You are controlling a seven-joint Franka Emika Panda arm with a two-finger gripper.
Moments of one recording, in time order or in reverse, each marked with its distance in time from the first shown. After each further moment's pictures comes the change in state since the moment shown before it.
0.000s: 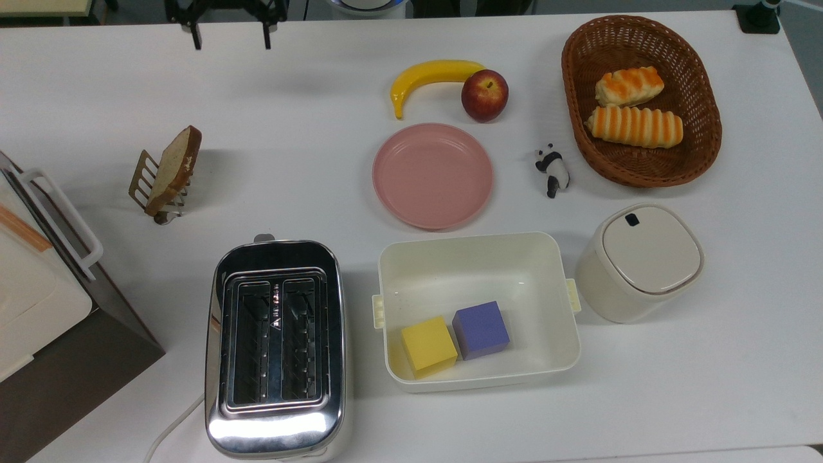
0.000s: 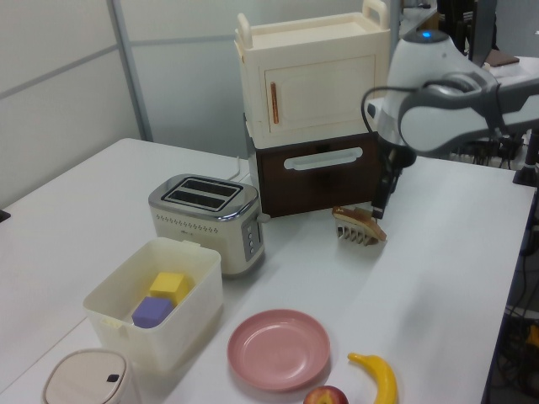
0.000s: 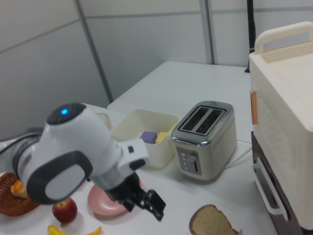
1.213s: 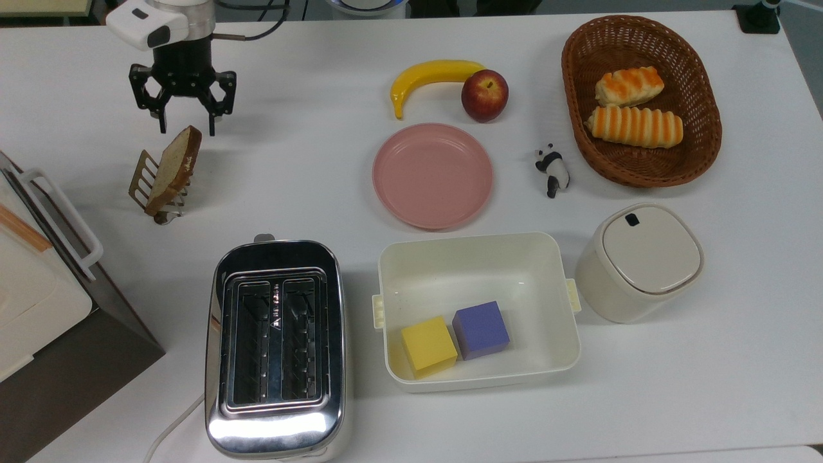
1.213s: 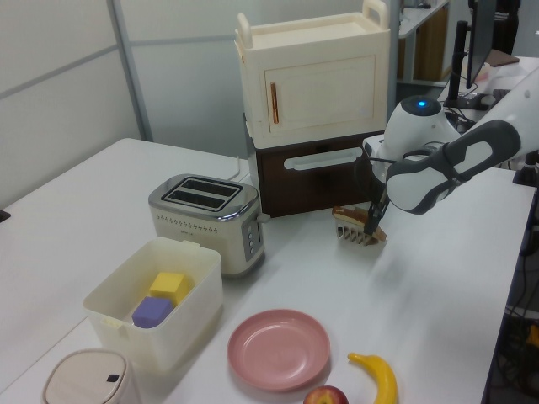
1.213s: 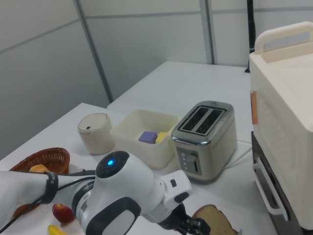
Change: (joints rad) arm -0.050 0.310 -0.070 -0.027 -0.035 0.499 -0.057
